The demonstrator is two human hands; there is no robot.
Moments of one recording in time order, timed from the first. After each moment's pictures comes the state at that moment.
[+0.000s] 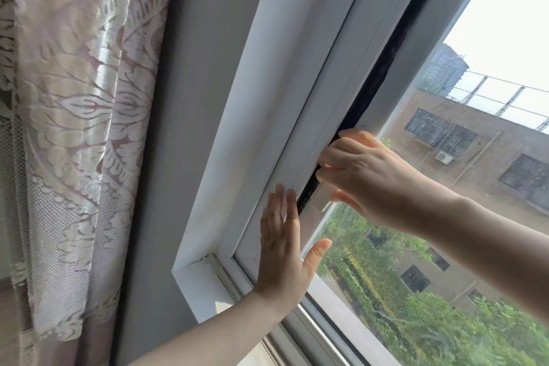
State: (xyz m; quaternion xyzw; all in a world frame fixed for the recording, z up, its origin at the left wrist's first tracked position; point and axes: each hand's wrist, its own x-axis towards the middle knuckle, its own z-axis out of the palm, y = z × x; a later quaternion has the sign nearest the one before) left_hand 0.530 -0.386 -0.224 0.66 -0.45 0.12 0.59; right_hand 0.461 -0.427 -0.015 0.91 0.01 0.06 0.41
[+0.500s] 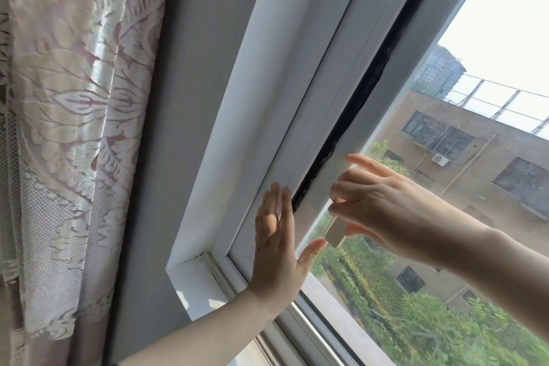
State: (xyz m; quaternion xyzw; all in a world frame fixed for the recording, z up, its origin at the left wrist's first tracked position) left_hand 0.532 -0.383 -0.222 0.65 -0.44 0.10 0.61; right_hand 0.429 -0.427 -0.021 0.94 0.04 -0.02 0.35
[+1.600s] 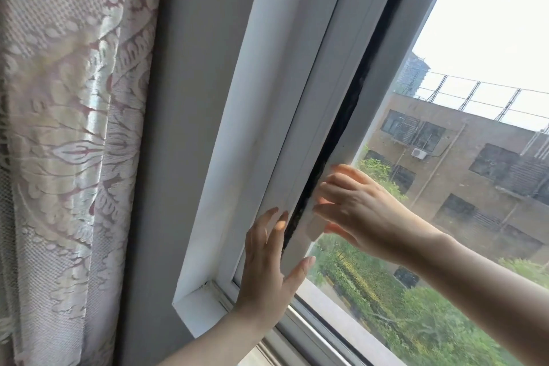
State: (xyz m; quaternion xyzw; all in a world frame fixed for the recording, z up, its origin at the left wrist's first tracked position) left_hand 0.557 -0.348 -0.209 0.60 -0.50 0.09 0.62; right_hand 0.443 -0.424 -0.035 0.92 -0.02 0.09 0.37
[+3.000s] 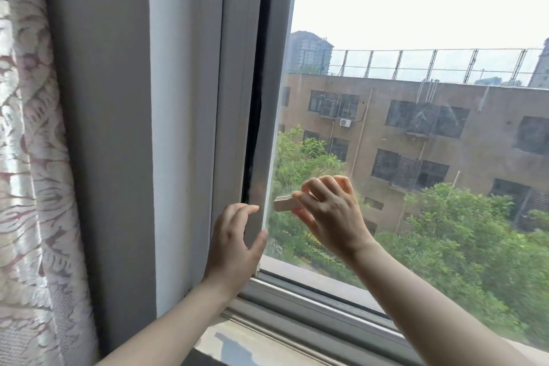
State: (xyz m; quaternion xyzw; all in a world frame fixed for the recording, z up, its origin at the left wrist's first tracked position) left_hand 0.562 -0.314 -0.157 0.59 -0.60 0.03 0.54; right_hand 0.384 -0.396 -0.094 0.82 -0.25 0.35 0.38
